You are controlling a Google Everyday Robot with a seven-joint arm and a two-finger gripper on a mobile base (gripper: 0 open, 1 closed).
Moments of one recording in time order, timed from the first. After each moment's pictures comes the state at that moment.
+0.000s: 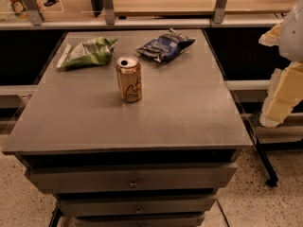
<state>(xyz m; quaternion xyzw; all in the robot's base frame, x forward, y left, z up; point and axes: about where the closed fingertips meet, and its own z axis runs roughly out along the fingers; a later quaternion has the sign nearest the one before) 0.438 -0.217 0.976 -0.60 0.78 -0.03 0.16</state>
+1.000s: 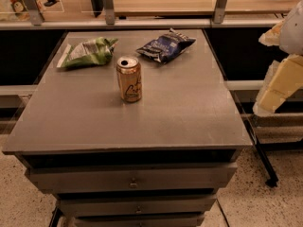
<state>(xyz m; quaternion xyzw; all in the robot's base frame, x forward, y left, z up) 0.458 -0.219 0.972 -0.57 0.80 0.02 0.19</state>
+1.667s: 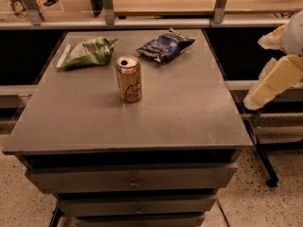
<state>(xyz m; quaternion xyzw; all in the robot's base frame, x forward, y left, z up) 0.475 -0.211 0.966 -0.52 0.81 0.09 0.26</state>
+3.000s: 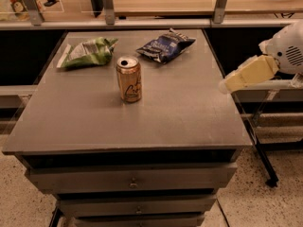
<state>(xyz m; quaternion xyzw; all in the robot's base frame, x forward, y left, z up) 0.519 -0.215 0.947 -0.37 0.85 0.11 0.36</state>
